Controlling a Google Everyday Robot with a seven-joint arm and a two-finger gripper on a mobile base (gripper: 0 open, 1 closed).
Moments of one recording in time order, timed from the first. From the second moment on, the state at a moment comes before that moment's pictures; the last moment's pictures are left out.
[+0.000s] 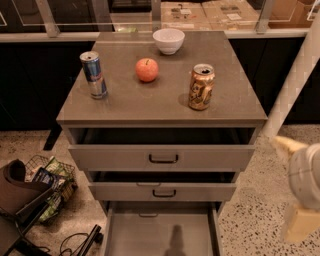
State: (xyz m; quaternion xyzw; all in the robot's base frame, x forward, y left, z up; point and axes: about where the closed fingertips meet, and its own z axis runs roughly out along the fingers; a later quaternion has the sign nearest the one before) arm 0.361 -0.245 0.829 -0.66 0.73 -0.12 0.16
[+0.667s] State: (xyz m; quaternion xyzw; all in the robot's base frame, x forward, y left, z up) arm 0.335 -0.237 0.768 -0.67 0.72 -0.12 0.12
